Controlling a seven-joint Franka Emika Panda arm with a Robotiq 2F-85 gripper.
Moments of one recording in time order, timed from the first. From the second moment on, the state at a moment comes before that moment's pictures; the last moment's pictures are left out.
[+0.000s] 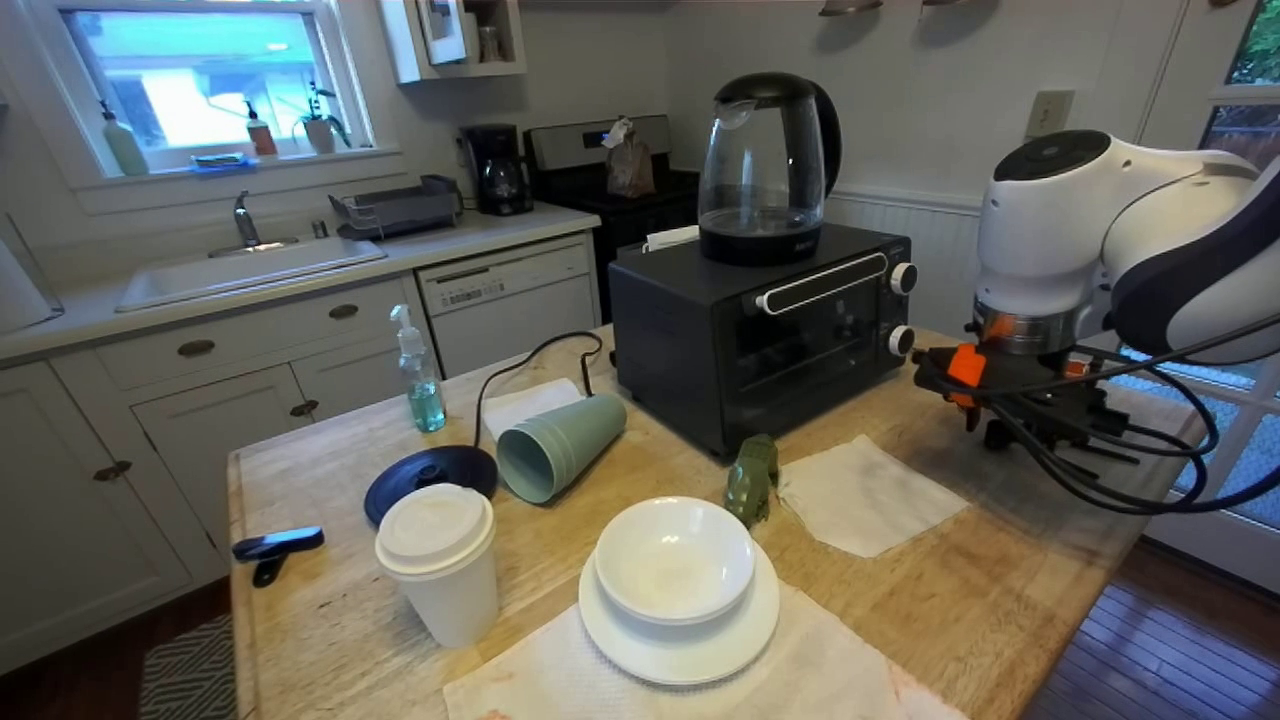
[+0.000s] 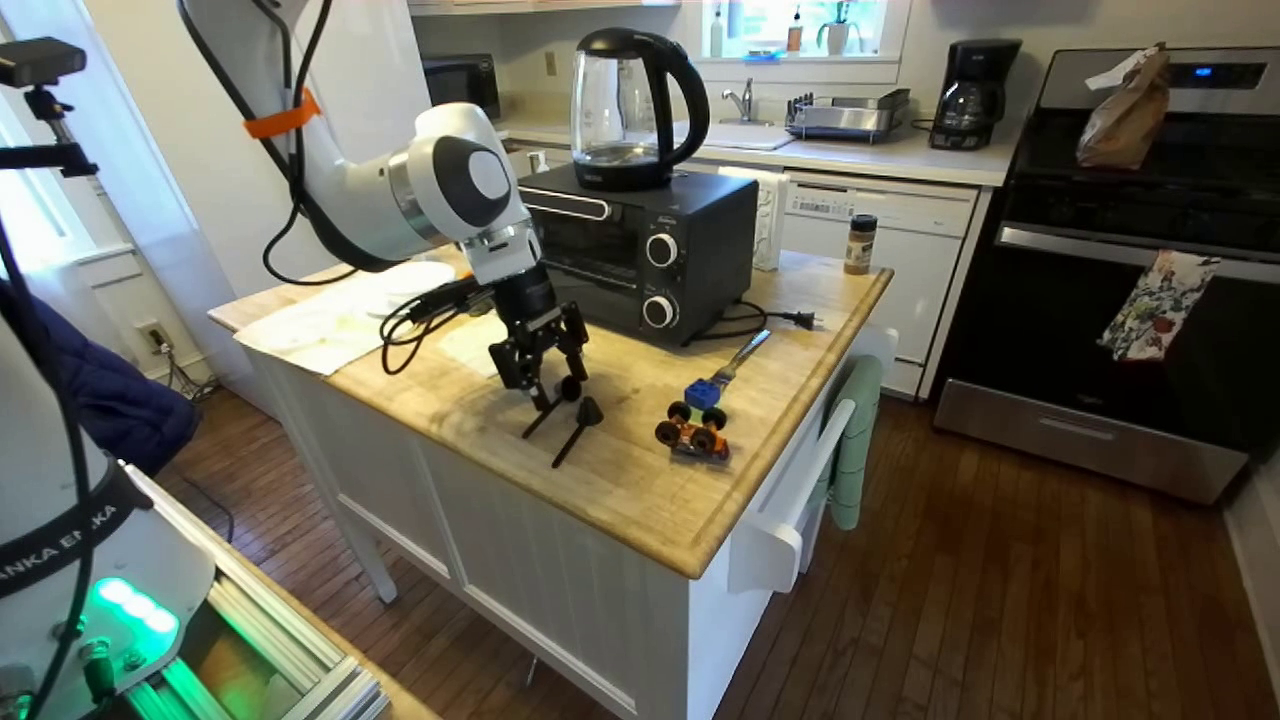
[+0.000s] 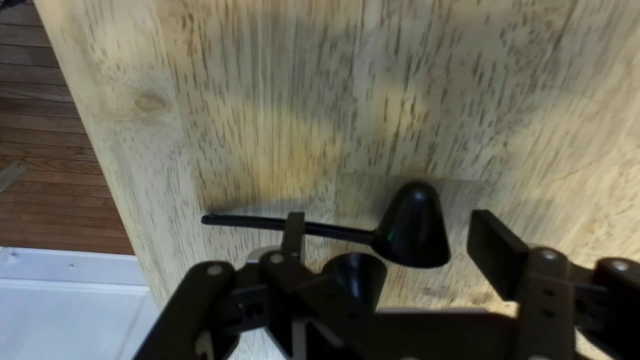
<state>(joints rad) 0.01 0.26 -0.31 -2.52 -0.78 2.75 1.99</state>
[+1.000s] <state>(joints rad) 0.01 0.26 -0.25 -2.52 -0.70 2.78 1.96</state>
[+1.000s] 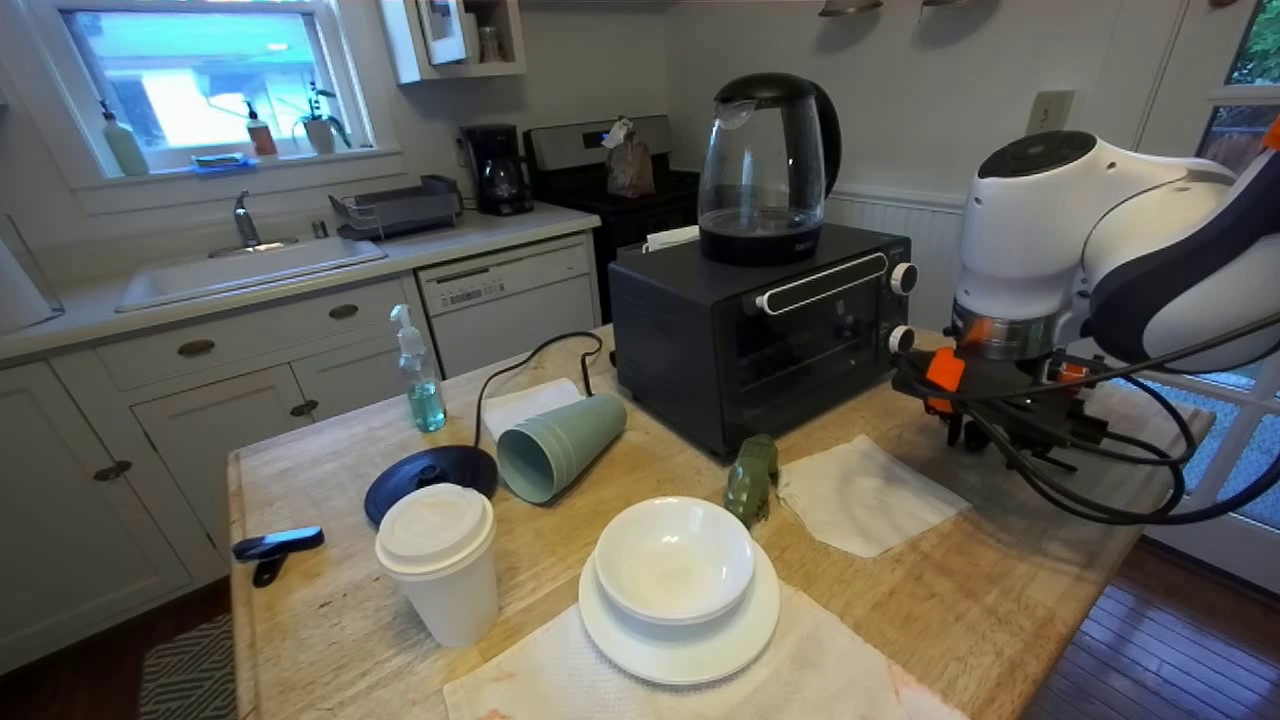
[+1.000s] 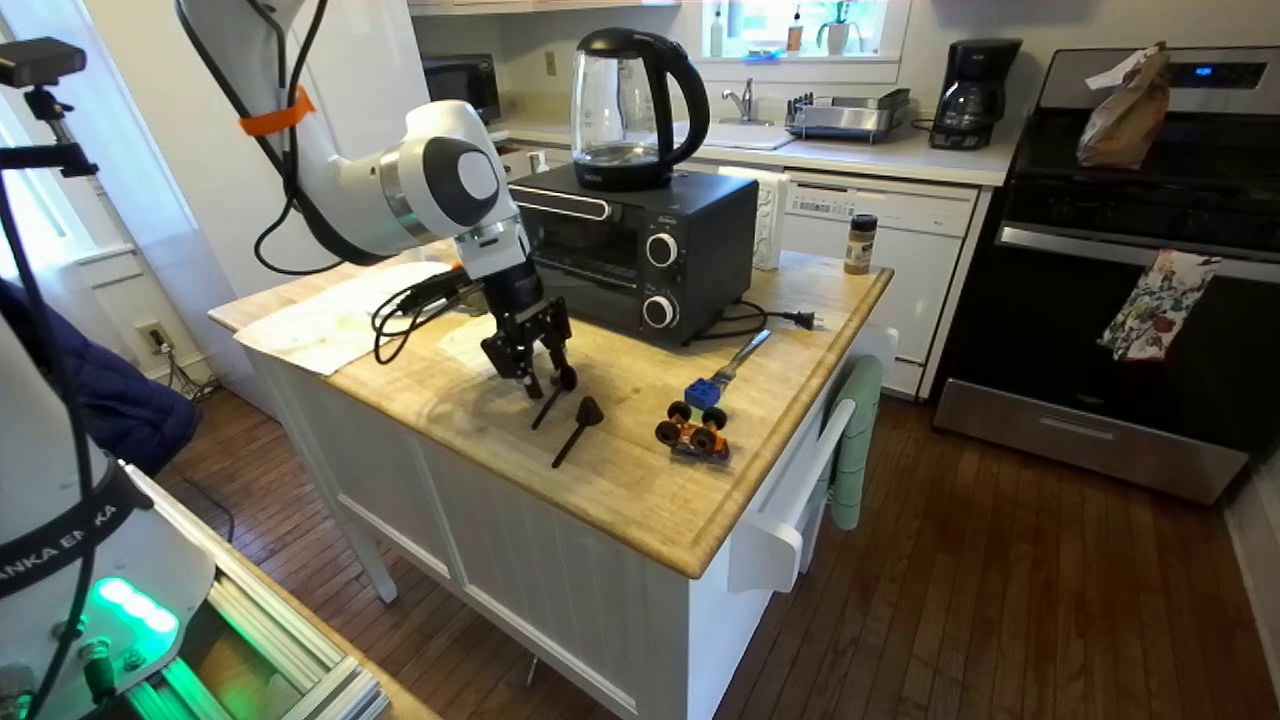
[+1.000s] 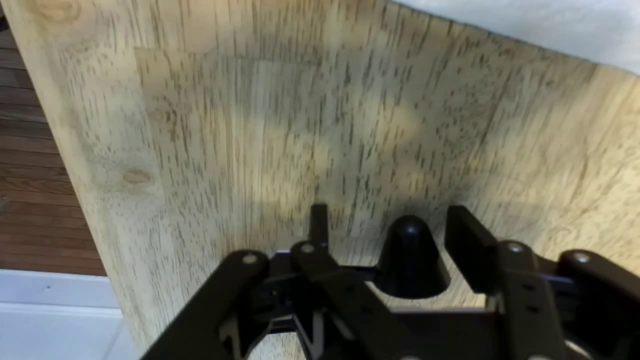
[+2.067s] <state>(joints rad) 0.00 0.27 -0.28 -2.51 -0.73 2.80 1.82</state>
